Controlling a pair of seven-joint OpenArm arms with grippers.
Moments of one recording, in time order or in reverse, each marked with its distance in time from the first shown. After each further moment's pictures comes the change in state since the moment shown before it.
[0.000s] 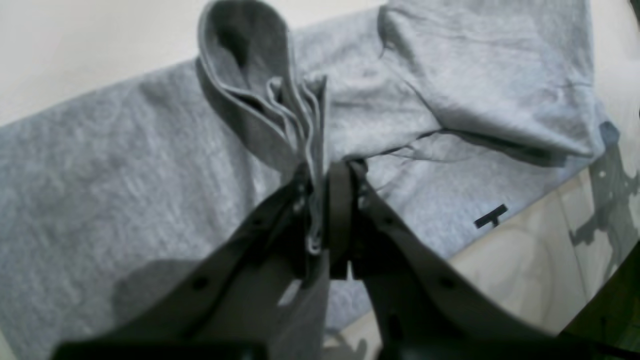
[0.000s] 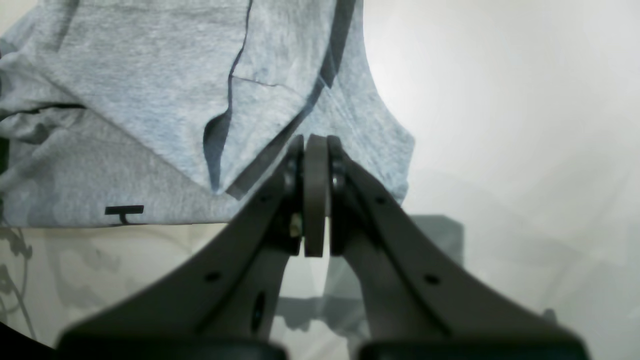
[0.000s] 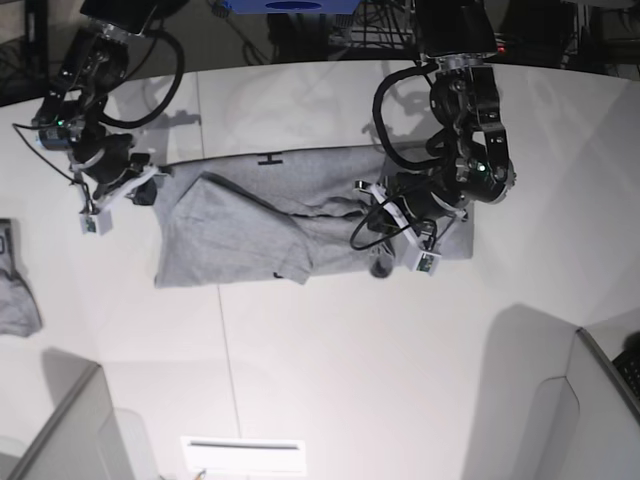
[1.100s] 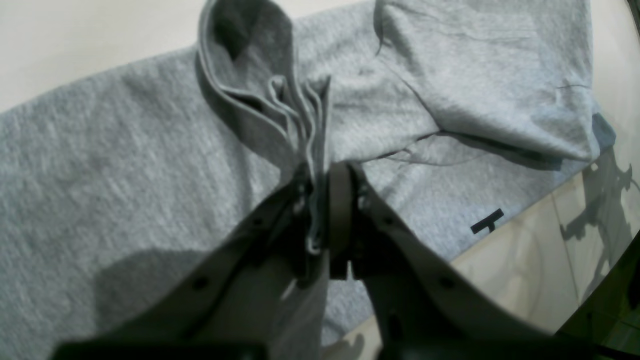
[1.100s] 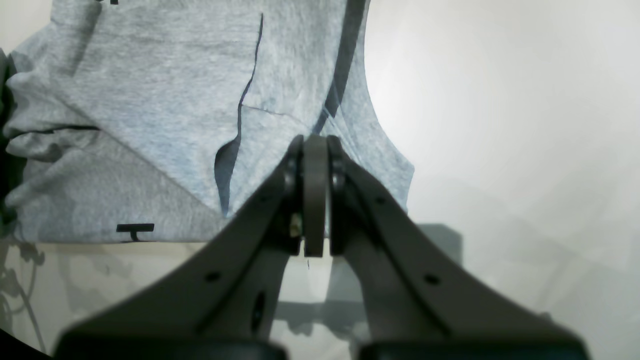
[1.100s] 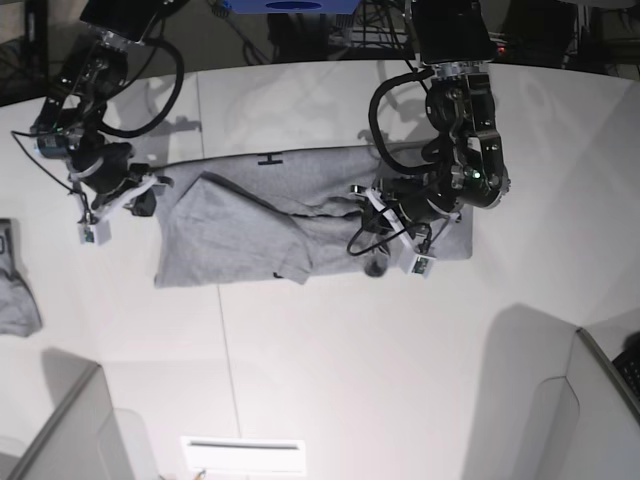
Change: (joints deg) left arm -1.5 0.6 0.0 -3.2 -0.2 0.0 0.0; right arm 1.9 0.0 0.0 0.0 0.0 0.0 0.0
